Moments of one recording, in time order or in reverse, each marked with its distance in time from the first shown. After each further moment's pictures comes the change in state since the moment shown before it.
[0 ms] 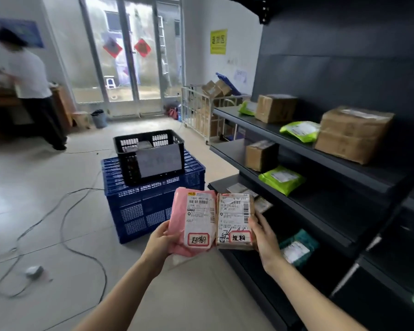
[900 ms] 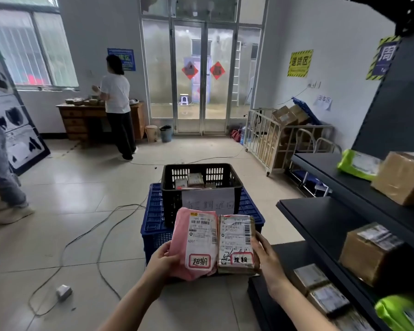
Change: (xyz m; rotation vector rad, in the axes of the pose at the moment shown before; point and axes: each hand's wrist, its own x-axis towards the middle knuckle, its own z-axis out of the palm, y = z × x) left_hand 0.293 0.085 -0.106 -0.081 0.346 0.014; right_hand 0.362 0.013 0.164 -0.010 -0.317 0.120
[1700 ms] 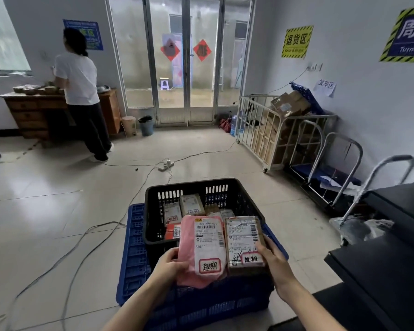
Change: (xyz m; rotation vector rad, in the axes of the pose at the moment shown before) left_hand 0.378 0.078 -0.019 0.077 -0.112 -0.146; right_hand 0.360 0.017 0.065 -0.006 0.138 0.138
